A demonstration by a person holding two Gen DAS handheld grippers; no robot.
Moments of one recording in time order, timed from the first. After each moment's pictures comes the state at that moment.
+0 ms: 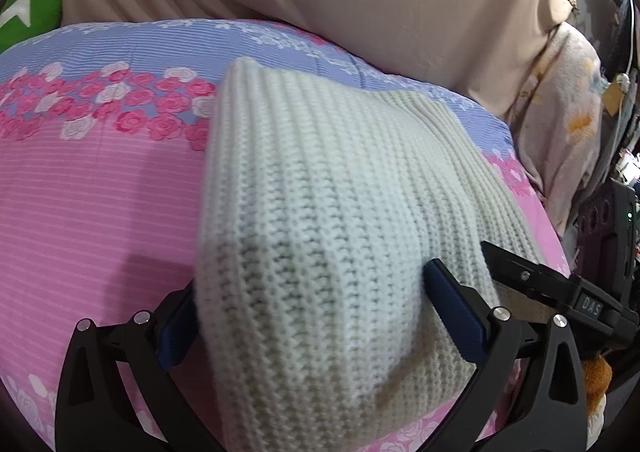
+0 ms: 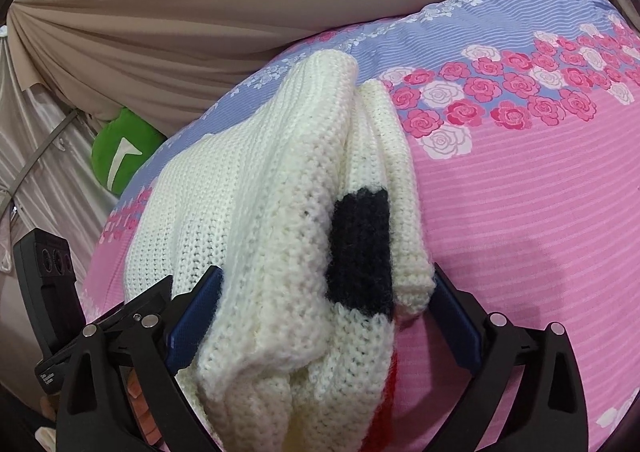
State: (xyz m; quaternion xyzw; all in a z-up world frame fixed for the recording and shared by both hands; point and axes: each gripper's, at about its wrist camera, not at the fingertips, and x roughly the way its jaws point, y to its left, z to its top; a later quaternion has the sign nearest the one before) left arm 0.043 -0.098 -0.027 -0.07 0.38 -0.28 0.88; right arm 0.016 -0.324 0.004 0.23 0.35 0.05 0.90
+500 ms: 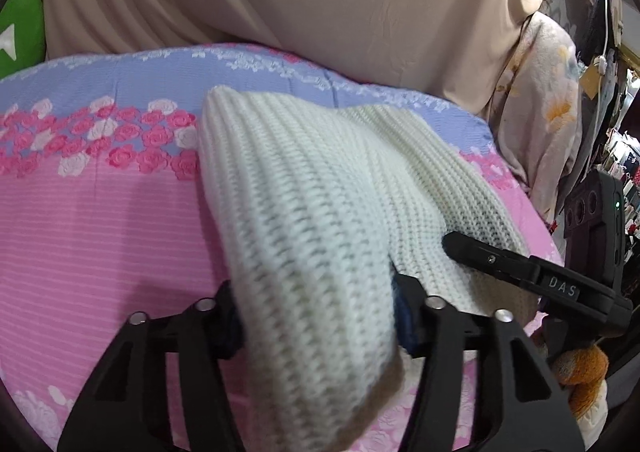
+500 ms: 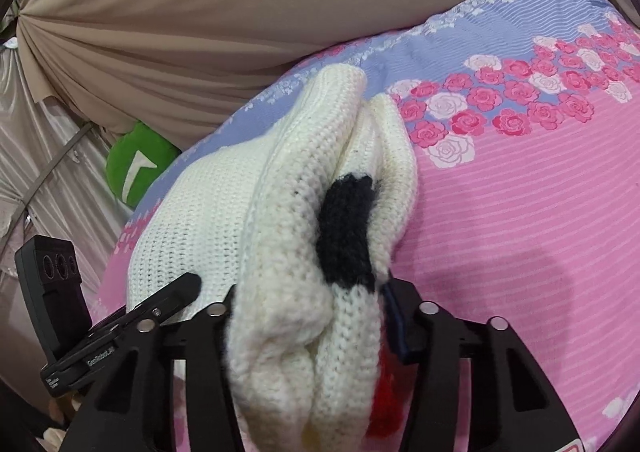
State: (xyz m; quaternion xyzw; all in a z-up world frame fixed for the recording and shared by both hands) left arm 0.025 -0.098 0.002 -0.04 0.35 -0.31 0.88; right arm -0.001 -0.330 0.019 0.26 0.31 0.07 0.91
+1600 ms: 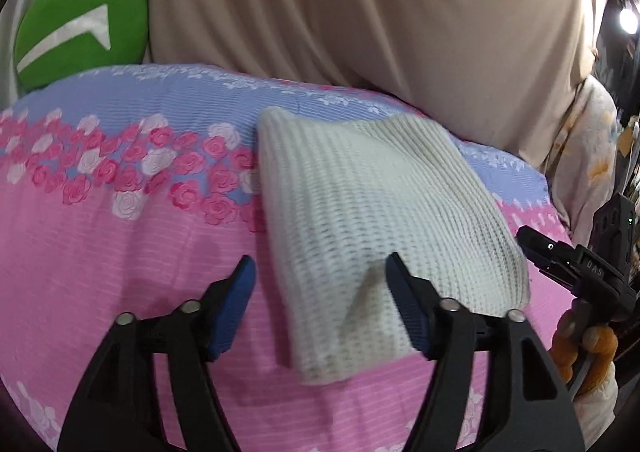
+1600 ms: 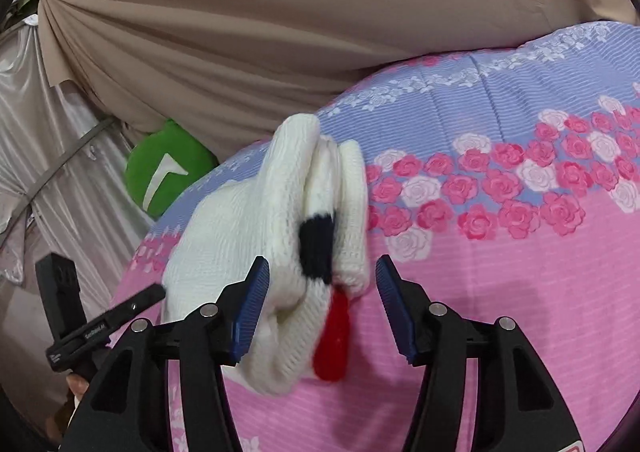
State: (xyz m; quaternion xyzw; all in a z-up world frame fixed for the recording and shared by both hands) left arm 0.120 0.124 0.017 -0.08 0.34 -0.24 0.91; right arm 0.099 -0.220 0.044 0.24 0.28 0.10 0.92
